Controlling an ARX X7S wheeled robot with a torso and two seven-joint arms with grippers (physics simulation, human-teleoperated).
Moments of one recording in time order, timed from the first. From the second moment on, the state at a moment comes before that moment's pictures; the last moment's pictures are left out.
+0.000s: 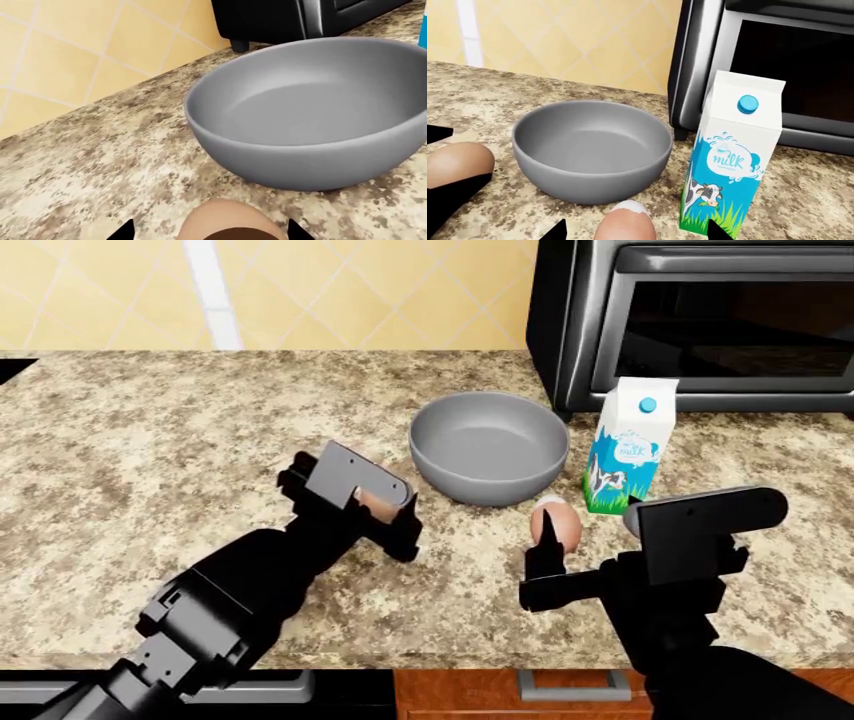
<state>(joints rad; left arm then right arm) -0.89 -0.37 0.80 -0.28 -0.57 -0.42 -0.05 0.42 0.56 -0.20 -0.70 0.87 0.96 0.61</state>
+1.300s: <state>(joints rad) -0.47 -0.65 0.38 0.51 -0.77 -0.22 -0.55 0.31 0.59 -0.06 -0.84 0.85 0.75 0.62</state>
